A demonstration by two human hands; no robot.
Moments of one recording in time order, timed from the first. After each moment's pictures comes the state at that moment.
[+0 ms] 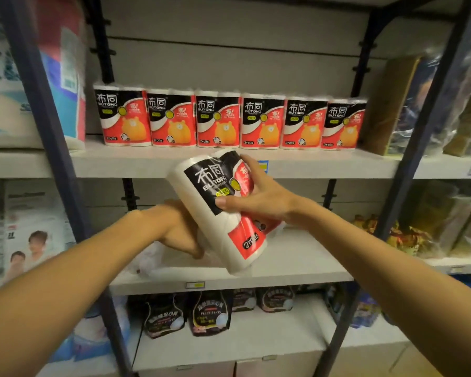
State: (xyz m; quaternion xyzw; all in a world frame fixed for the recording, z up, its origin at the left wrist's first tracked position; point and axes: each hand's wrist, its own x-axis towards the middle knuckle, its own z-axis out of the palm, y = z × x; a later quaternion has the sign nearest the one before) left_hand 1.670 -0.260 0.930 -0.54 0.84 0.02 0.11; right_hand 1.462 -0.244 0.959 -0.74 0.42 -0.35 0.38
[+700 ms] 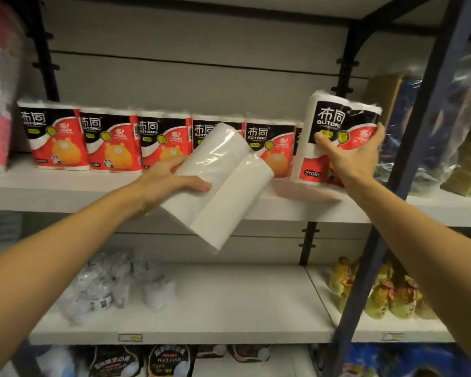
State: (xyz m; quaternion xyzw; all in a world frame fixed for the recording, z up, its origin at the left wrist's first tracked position) left_hand 1.516 -0.366 1.007 -0.47 0.68 0.36 -0.43; right_hand 1.176 -0.420 1.029 -0.47 0.56 -0.68 0.09
